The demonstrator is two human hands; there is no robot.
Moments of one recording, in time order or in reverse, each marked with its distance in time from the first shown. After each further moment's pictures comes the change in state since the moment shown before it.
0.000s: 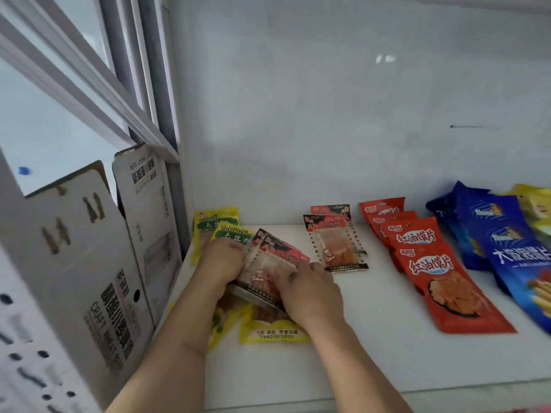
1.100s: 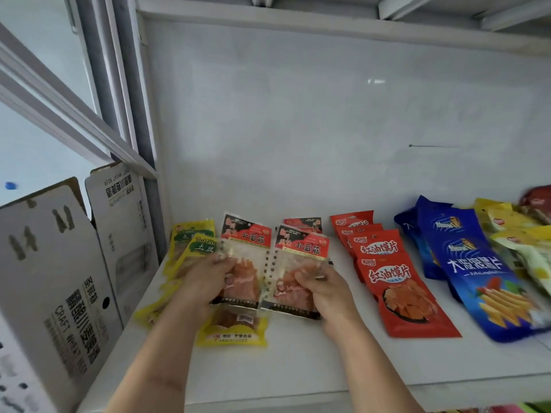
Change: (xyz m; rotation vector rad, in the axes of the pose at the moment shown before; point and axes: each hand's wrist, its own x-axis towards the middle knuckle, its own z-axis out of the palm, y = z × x) left_hand -0.056 0.024 0.025 -0.468 -0.128 -0.111; right_hand 0.018 0.093 -0.037 1.310 -0.029 0.092
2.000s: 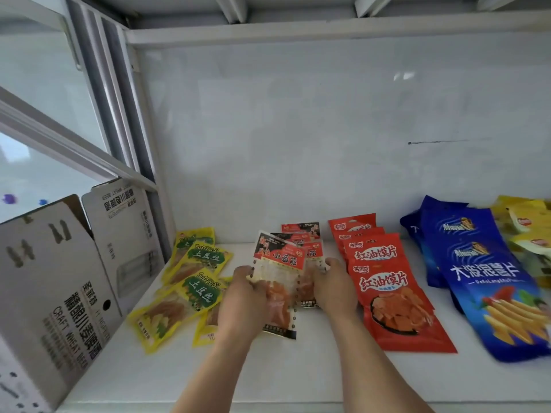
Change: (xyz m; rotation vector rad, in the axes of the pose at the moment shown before) left_hand -0.047 -0.010 0.107 0.479 0.295 0.181; right_hand 0.053 -0.004 -0.049 -0.773 0.153 -0.147
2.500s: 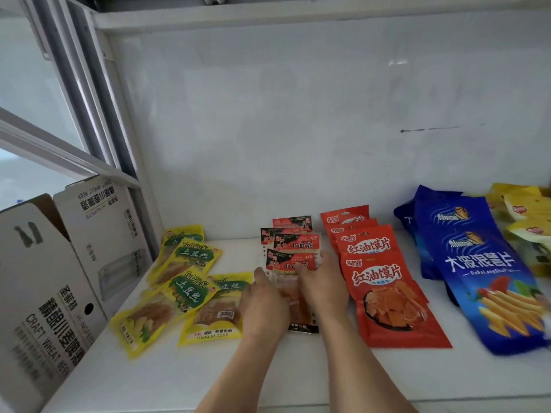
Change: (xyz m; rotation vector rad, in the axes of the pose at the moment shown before) left_hand 0.005 0.001 0.060 0.401 -0.077 0.038; right_hand 0.001 0.003 0.013 0.088 0.071 0.003
